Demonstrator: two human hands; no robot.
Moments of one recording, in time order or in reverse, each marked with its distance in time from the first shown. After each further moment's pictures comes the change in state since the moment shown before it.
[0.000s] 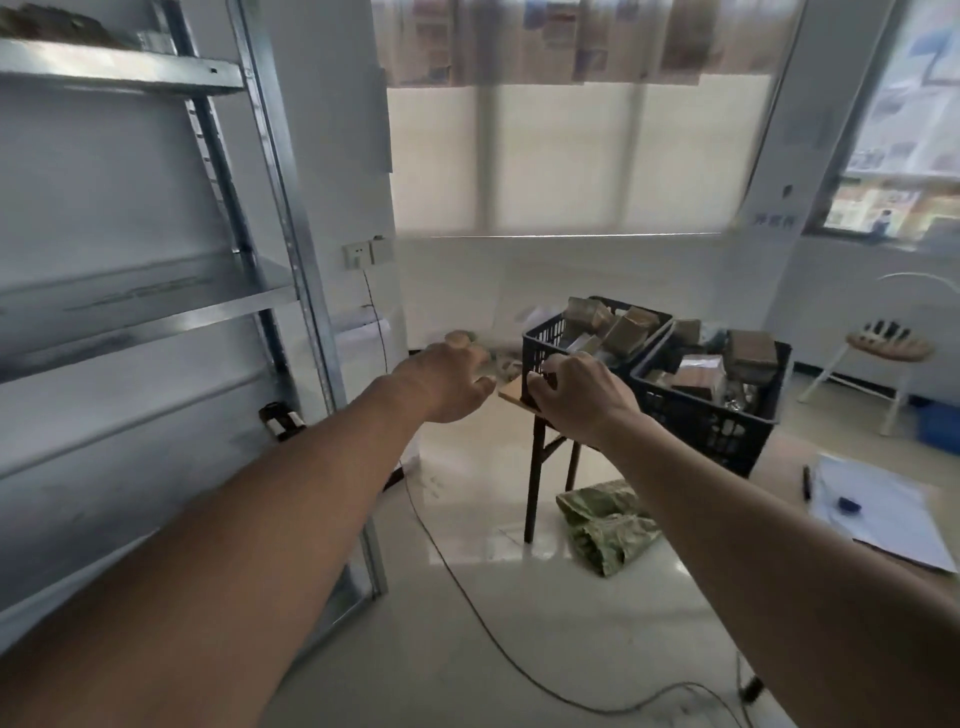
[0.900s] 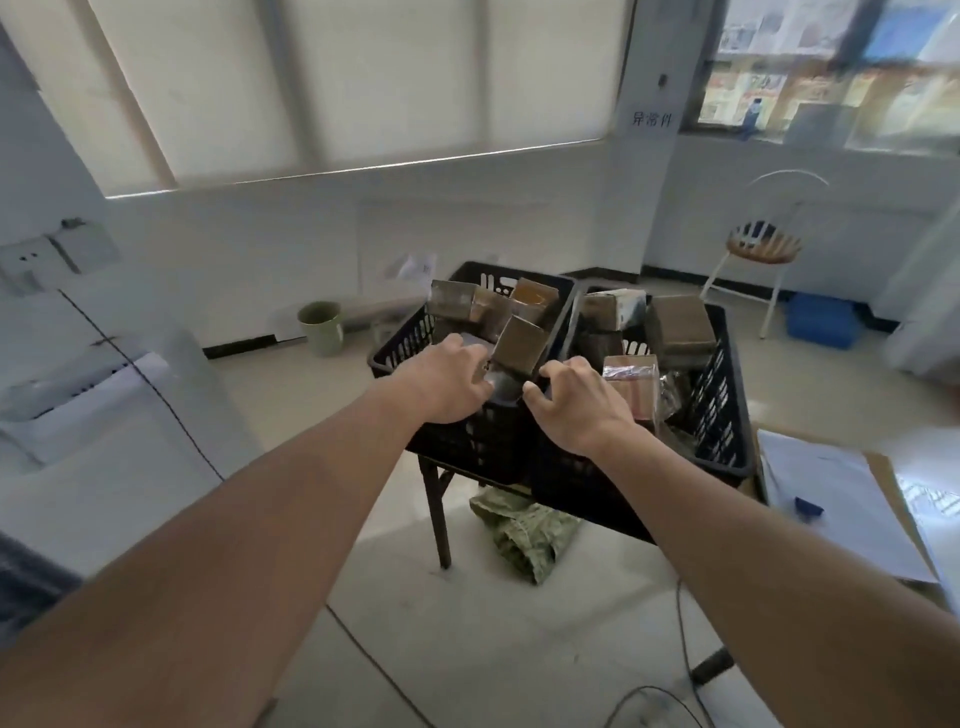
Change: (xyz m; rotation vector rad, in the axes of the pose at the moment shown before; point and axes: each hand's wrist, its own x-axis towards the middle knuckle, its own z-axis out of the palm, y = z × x) left_hand 0.493 0.083 0.141 -0.062 -0.231 0.272; right_hand 0.336 0.286 0.085 -0.021 -0.102 0.389
